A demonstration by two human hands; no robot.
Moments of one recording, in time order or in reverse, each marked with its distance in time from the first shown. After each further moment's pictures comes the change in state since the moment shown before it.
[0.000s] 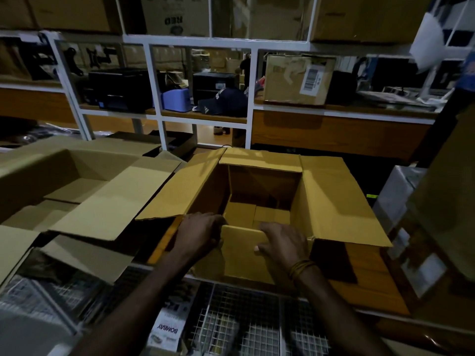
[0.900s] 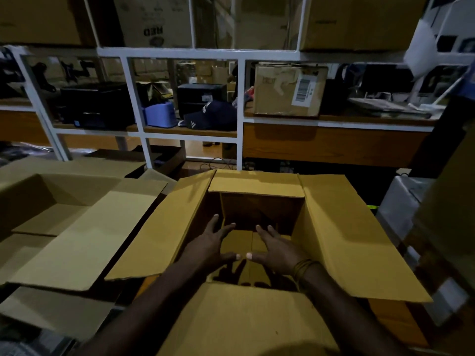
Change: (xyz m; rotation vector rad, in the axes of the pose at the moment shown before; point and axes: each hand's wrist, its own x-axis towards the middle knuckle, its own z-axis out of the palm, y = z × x) left_hand 0.087 -0.011 0.029 -0.125 -0.356 -0.087; right_hand 0.086 0.027 0.015 0.140 -0.345 0.162
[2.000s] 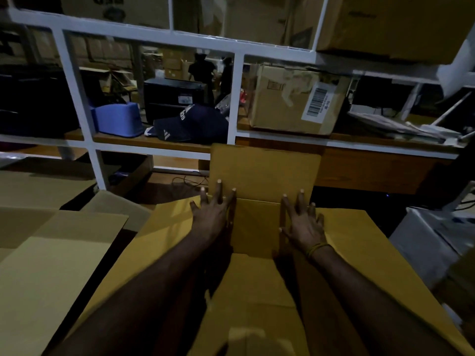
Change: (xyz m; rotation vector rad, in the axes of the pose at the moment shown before) left_hand 0.285 -0.046 -0.040 0.278 0.213 0.054; right_hand 0.224 0.073 -0.085 -0.426 0.434 0.246
